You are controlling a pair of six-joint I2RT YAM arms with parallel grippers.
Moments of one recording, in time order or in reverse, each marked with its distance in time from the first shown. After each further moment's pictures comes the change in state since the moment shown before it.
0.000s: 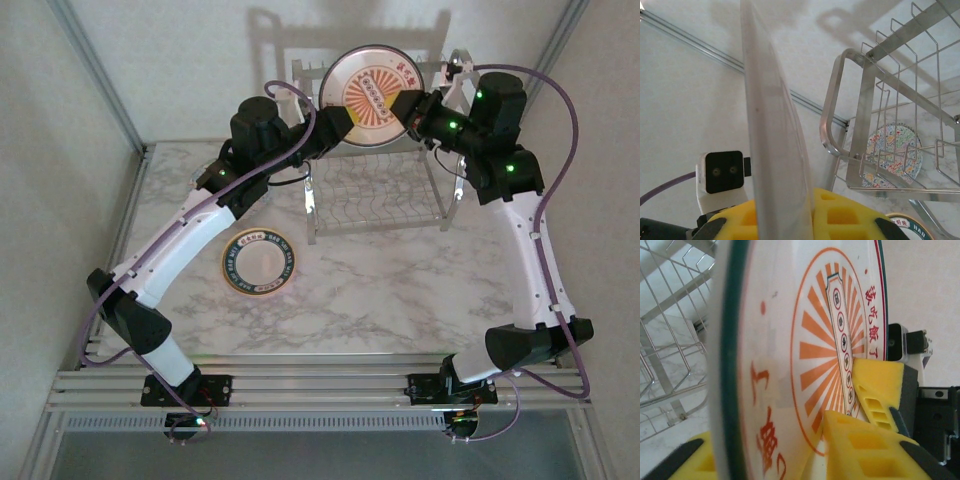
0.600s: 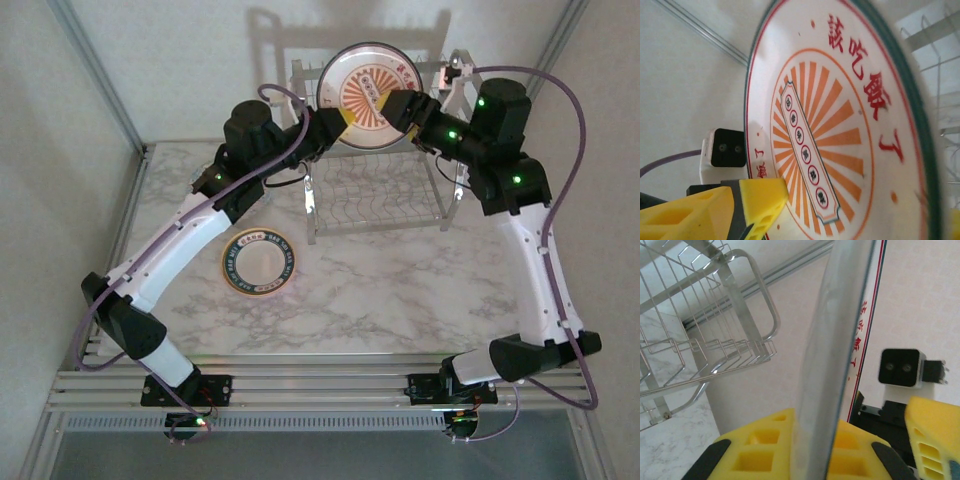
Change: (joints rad) left arm 0.007 -0.045 -0.064 0.061 -0.002 -0.073; right arm 0.047 -0.076 -0.009 -0.058 0.085 -0.161
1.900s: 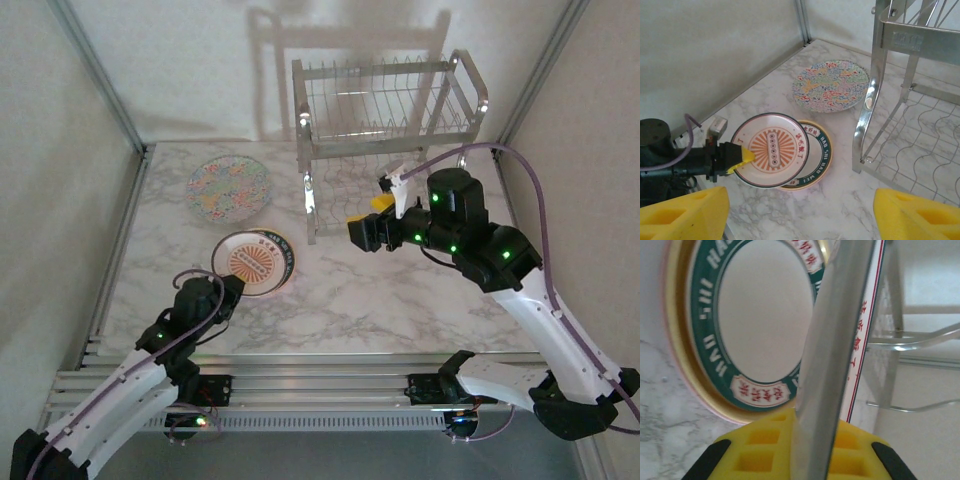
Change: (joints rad) left arm 0.157 -1.062 -1.534 -0.101 -0.386 -0.304; right arm 0.405 -0.313 -0.429 -0.187 0.290 -0.638
